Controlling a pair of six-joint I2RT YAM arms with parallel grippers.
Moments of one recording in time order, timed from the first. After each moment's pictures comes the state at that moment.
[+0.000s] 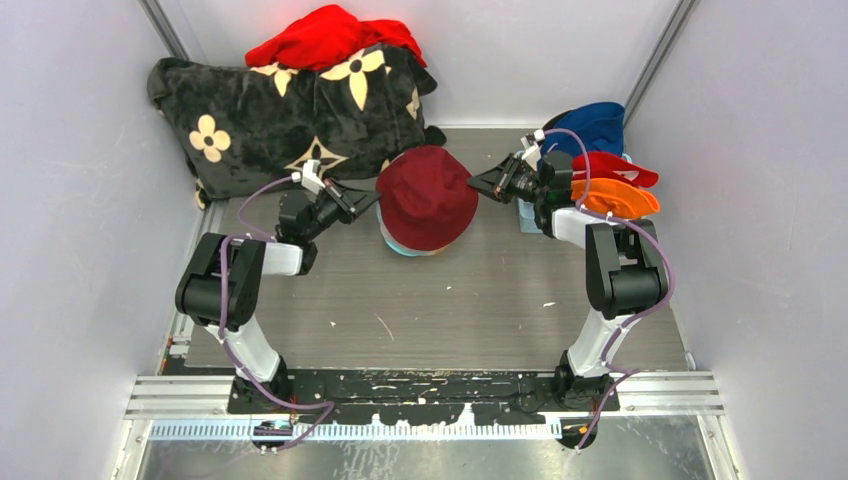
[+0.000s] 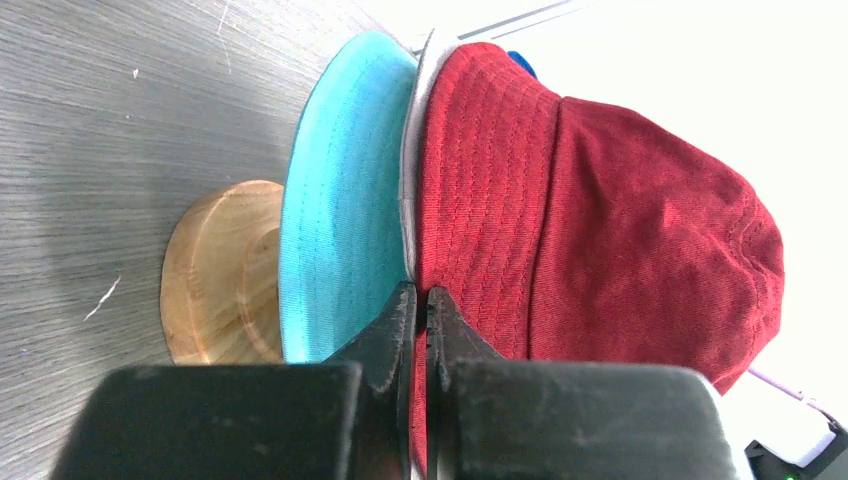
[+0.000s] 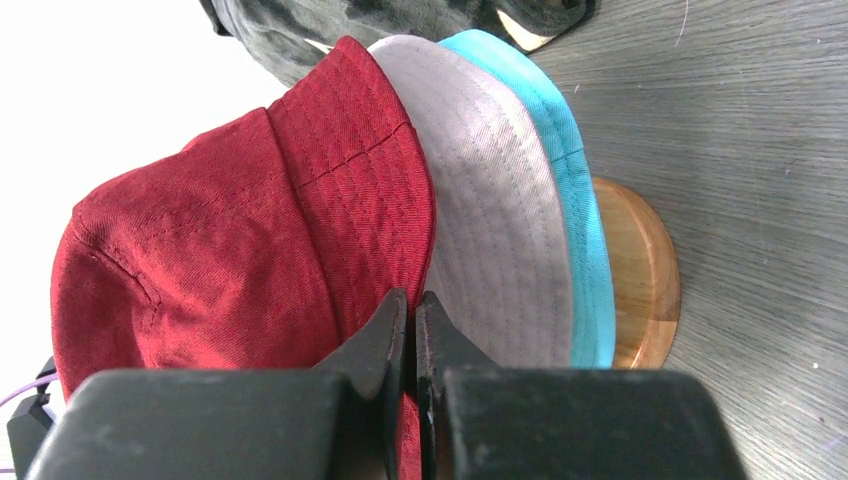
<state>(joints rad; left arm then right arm) -0.21 1.74 0.69 1.02 0.53 -1.15 0.10 1.79 0.98 0.60 -0.82 0.99</state>
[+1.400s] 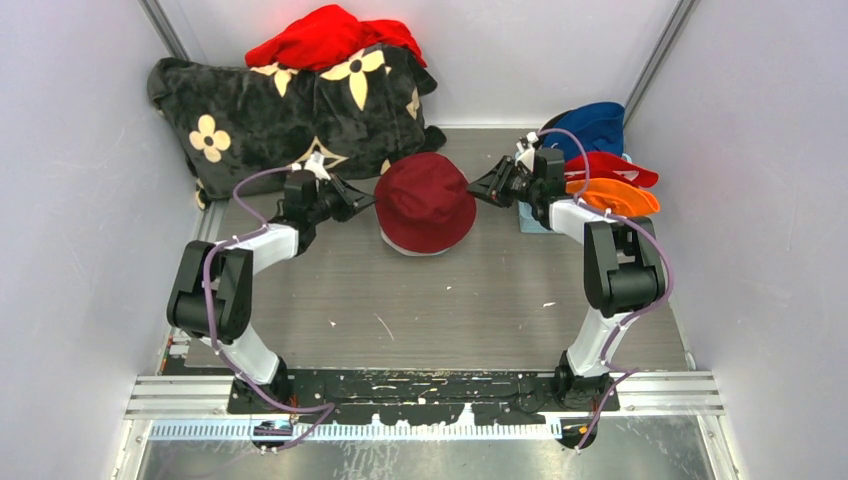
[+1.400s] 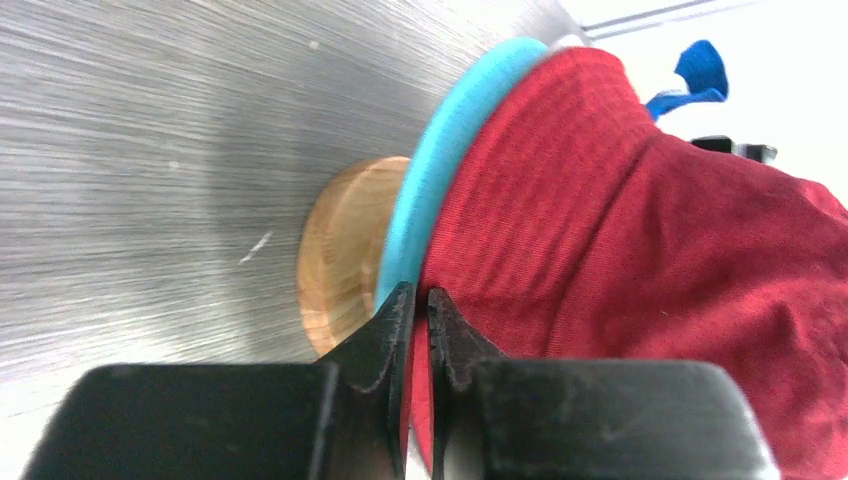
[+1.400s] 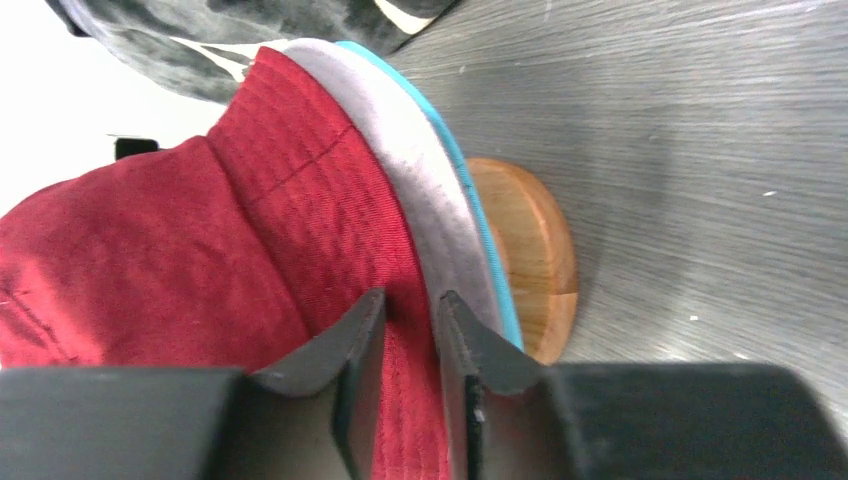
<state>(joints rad) -0.20 1.68 0.86 0.44 0.43 -0.92 0.11 1.81 1.06 0.31 -0.71 0.81</state>
